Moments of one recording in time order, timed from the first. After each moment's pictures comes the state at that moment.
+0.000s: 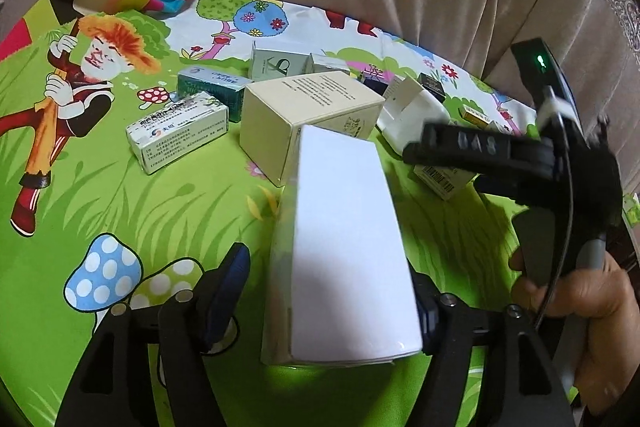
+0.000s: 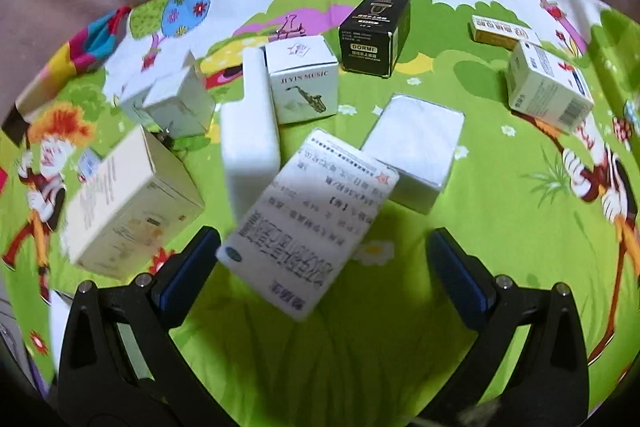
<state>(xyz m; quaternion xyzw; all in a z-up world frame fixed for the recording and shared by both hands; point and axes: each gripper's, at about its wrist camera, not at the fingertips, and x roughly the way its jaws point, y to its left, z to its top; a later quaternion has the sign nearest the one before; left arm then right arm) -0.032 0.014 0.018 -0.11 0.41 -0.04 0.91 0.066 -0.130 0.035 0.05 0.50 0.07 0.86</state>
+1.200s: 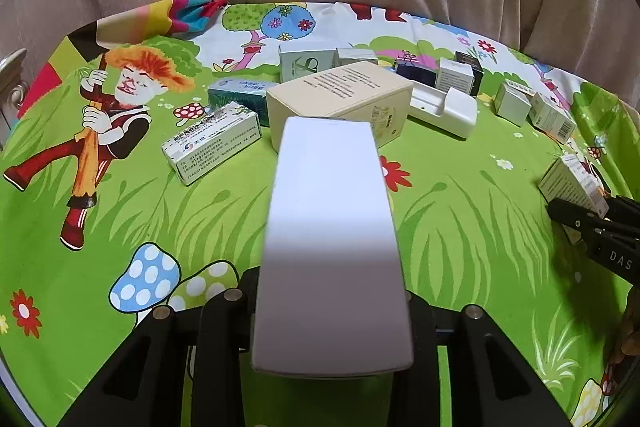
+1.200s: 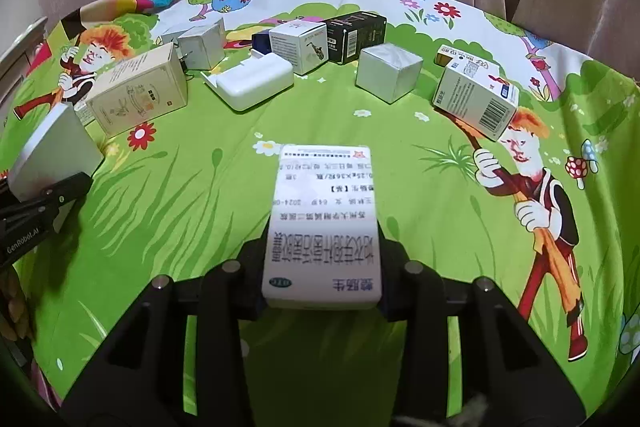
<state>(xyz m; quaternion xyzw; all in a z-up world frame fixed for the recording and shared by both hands) -0.029 0.001 0.022 -0.02 0.43 0.05 0.90 -0.003 -0.215 0.034 -0.06 0.43 0.16 0.89</state>
